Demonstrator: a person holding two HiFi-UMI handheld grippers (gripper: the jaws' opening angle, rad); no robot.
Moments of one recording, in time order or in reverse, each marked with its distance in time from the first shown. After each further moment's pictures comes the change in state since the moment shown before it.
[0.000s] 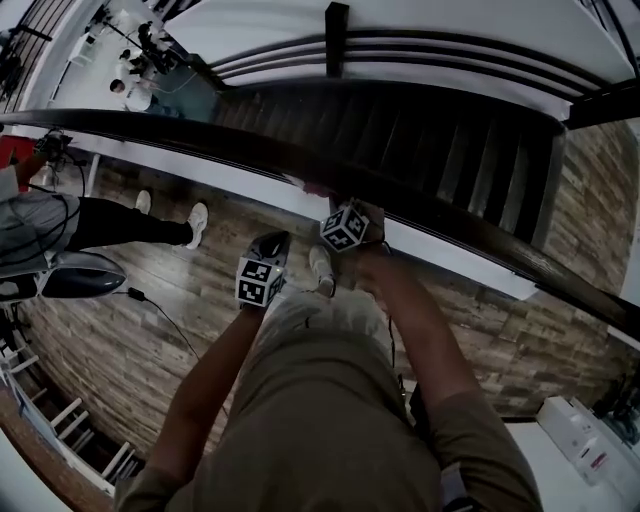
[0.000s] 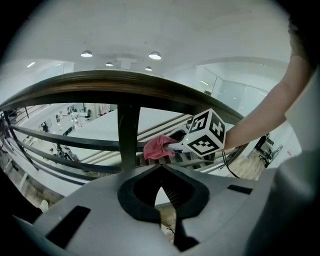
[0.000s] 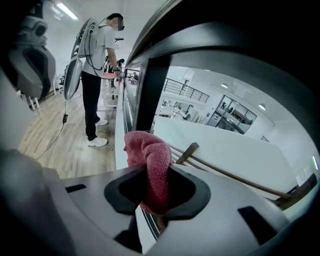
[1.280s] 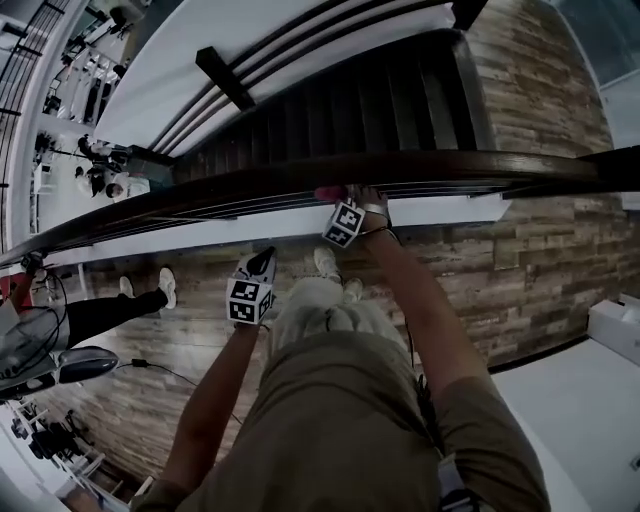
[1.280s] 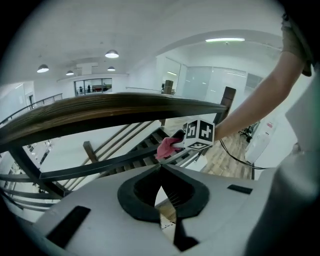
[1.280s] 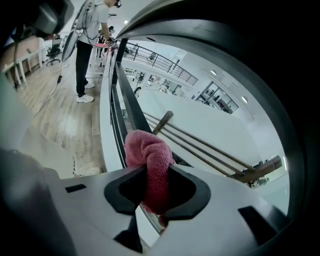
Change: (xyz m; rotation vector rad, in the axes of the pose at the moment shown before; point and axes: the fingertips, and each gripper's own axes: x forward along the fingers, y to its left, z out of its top) left arm 0.107 -0.450 0.029 0.297 0.033 -0.179; right arm -0.277 -0.207 -0.442 -0.045 0.271 -0.195
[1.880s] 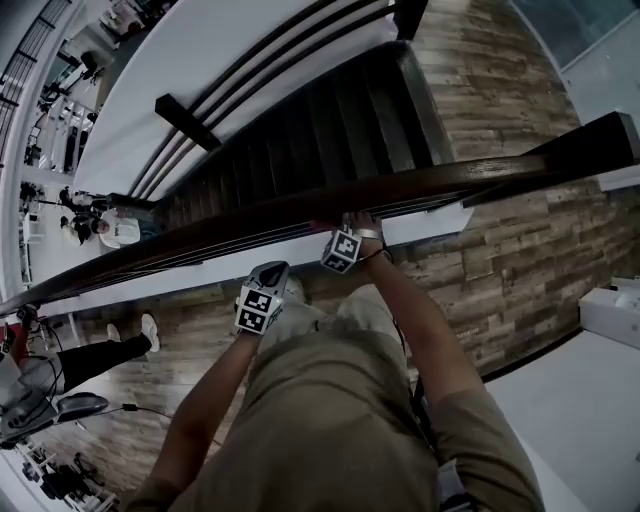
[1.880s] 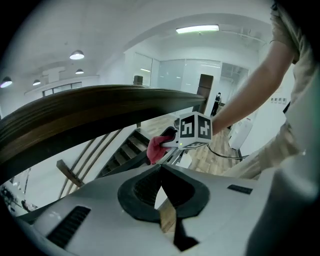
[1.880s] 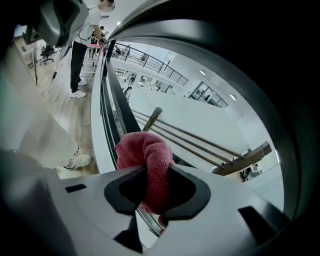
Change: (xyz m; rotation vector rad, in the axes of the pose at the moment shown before) left arm 0.155 -0.187 0.086 0.219 0.035 -0.194; right arm -0.037 -0.102 -0.194 0.057 -0.013 -0.070
